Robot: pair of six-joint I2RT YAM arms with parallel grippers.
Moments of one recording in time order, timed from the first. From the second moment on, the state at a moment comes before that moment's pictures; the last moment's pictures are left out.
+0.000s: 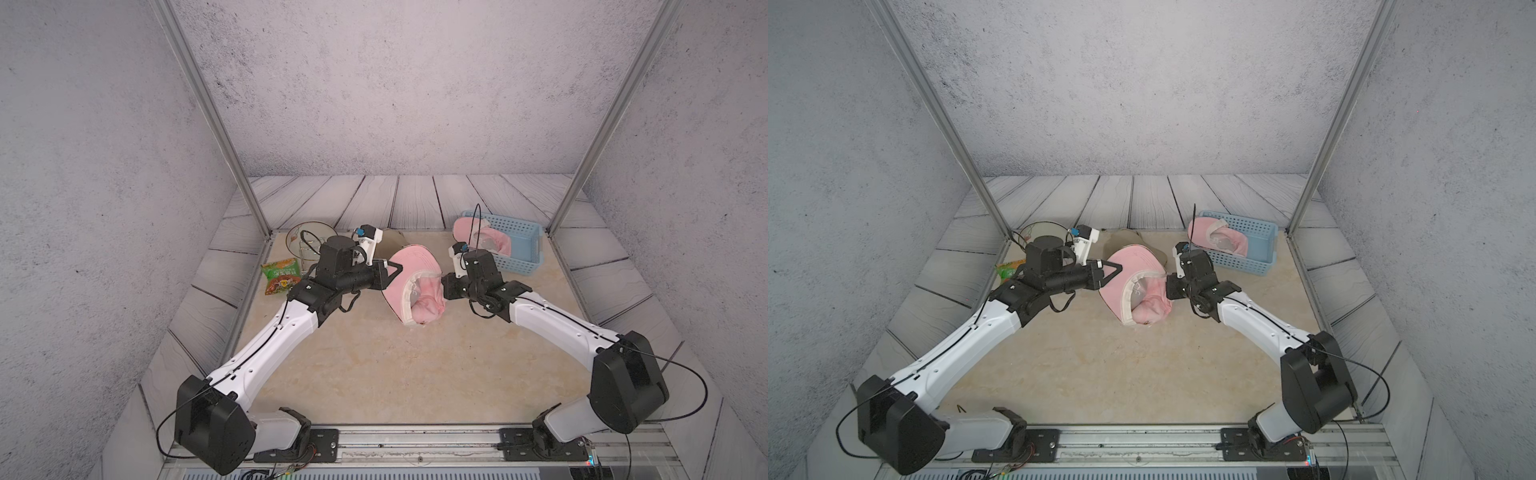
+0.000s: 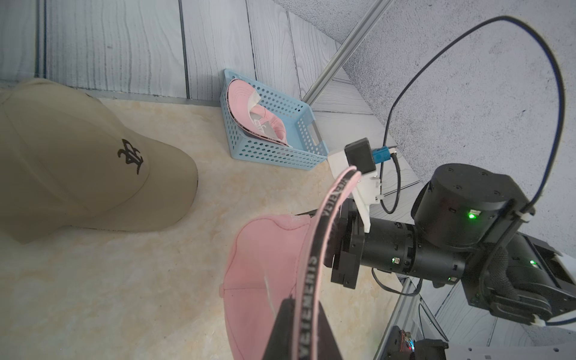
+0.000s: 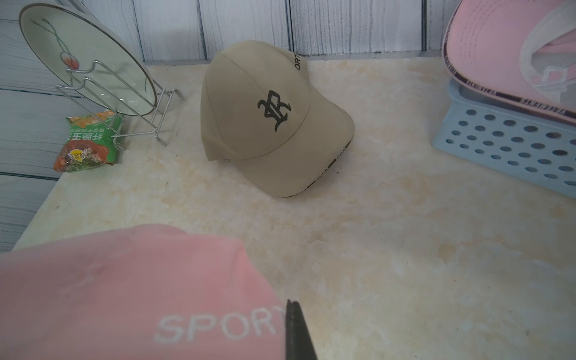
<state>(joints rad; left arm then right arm) -0.48 1.30 1.14 -0.22 0.48 -0.51 0.51 1.50 1.07 -0.26 -0.04 0.32</state>
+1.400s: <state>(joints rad) -0.45 1.32 1.23 -0.32 0.24 -1.06 0.48 1.01 0.51 0.19 -0.35 -0.11</state>
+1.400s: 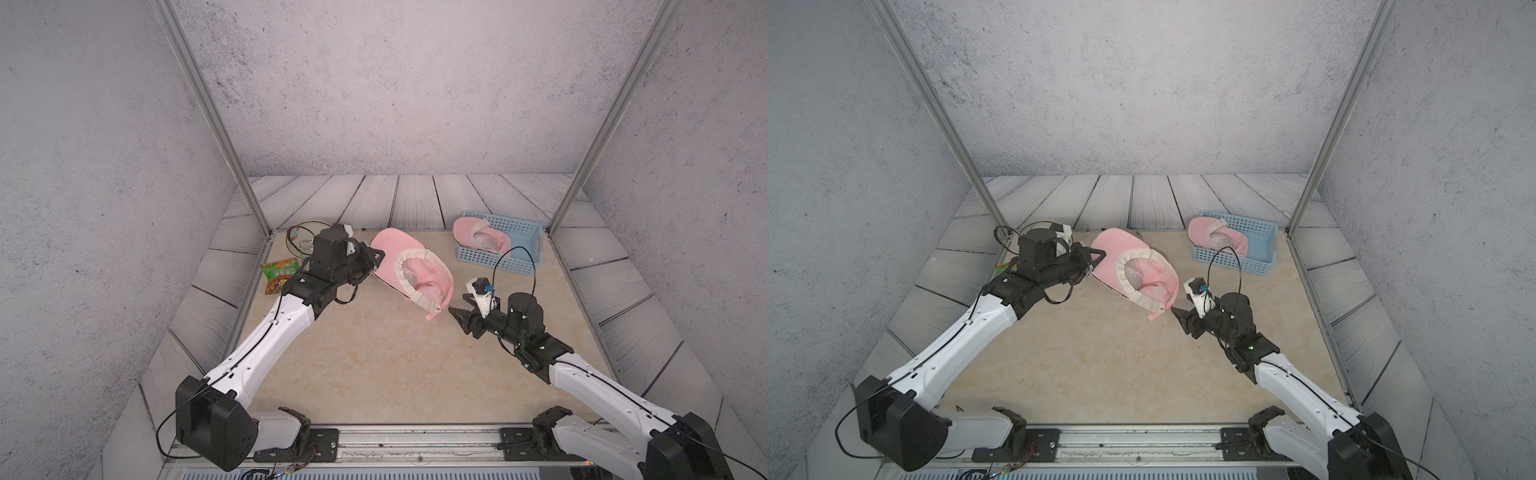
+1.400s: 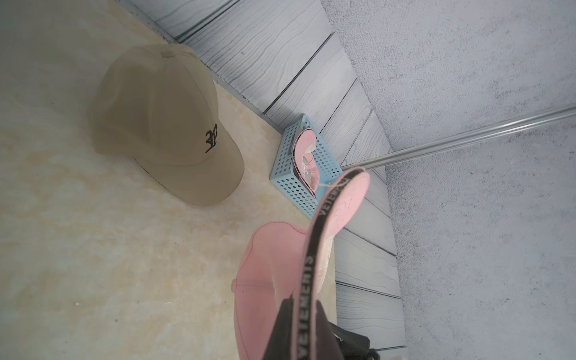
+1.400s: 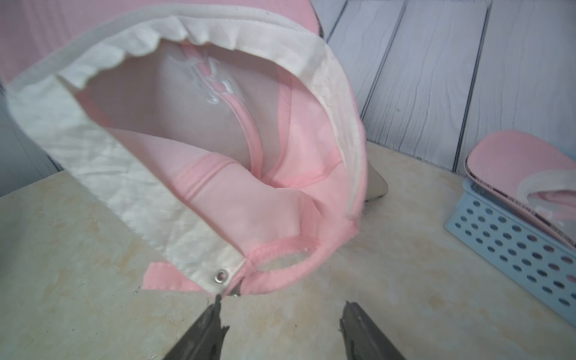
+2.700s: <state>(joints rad) -0.50 1.33 1.27 -0.37 0.16 -0.82 0.79 1.15 0.68 0.12 -0.02 -0.40</state>
